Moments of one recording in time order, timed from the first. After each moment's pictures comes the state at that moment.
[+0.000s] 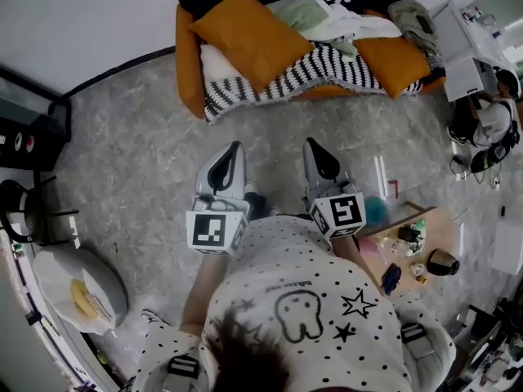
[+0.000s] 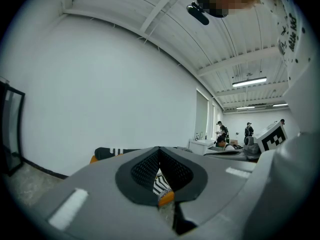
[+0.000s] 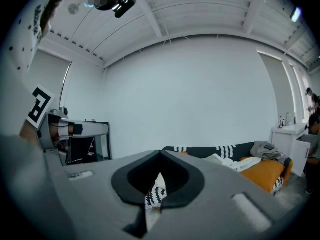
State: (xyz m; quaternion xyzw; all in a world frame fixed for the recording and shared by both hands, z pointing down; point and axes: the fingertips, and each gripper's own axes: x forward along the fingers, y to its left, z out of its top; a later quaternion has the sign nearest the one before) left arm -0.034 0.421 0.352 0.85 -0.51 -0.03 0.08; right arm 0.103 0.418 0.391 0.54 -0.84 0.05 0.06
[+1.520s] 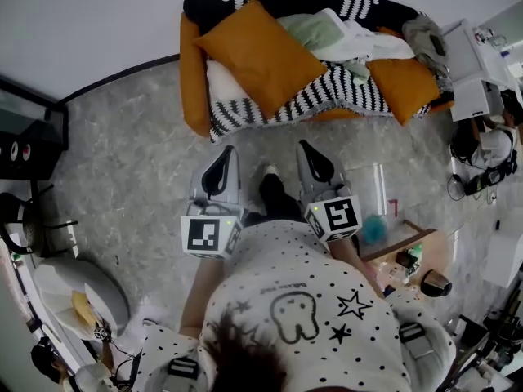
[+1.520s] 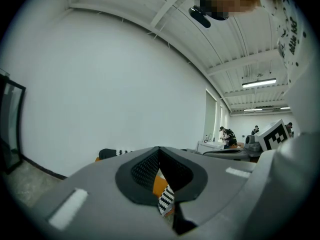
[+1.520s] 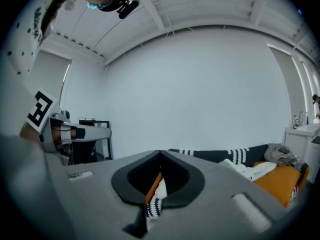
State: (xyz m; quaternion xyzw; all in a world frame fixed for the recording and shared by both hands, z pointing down) left arm -0.083 0.288 0.365 0.84 -0.53 -0.04 0.10; right arm 0.050 0.282 0.395 0.51 -0.86 0.05 0.06
